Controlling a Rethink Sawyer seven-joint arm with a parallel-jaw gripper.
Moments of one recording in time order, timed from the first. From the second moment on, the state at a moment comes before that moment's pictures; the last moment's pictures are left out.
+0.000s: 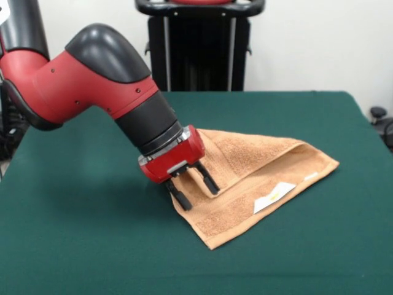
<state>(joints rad) -1.16 -0.01 1.08 1.59 -0.88 0.66 1.68</state>
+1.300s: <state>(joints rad) -1.18 -0.10 1.05 1.71 -0.90 0.66 1.68</state>
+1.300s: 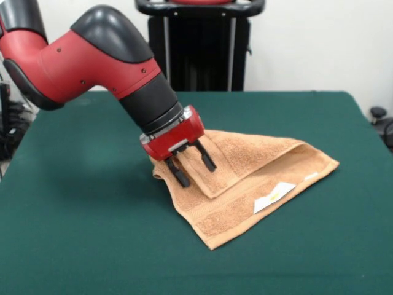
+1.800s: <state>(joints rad) -1.14 -0.10 1.02 1.71 -0.94 0.66 1.68</state>
